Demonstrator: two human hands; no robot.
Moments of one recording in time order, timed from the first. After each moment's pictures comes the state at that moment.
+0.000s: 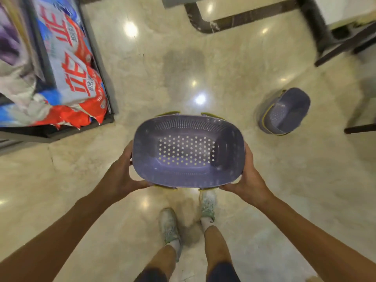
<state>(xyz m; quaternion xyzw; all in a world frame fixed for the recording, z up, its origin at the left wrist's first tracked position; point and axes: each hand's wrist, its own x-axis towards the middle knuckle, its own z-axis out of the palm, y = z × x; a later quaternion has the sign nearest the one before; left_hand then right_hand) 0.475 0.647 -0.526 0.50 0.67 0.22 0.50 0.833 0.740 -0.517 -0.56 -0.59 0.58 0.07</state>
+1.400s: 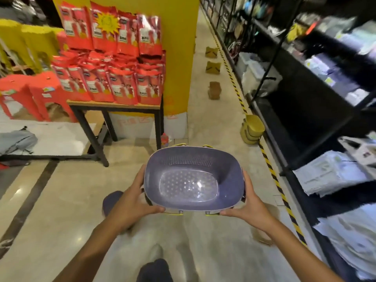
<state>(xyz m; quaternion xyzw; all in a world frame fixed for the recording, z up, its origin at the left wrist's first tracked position) 1.121 0.860 -0.201 0.82 0.15 0.10 0.54 1.315 0.544 -0.183 -0.78 -0.28 0.25 0.50</state>
